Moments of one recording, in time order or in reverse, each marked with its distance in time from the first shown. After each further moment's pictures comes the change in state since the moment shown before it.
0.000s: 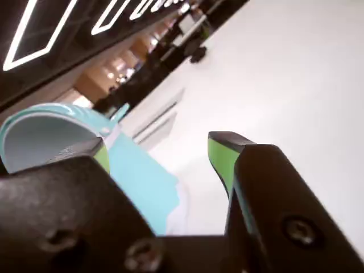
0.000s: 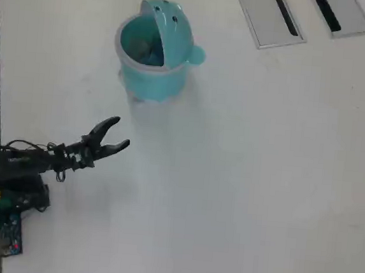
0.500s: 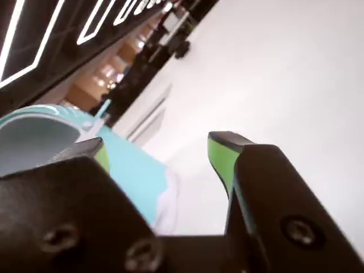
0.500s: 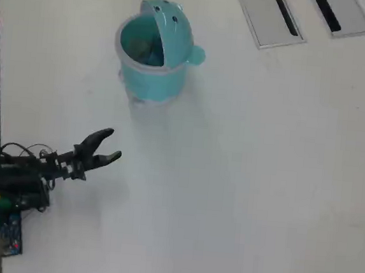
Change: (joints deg) arm 2.2 7.2 12.2 -0.8 5.7
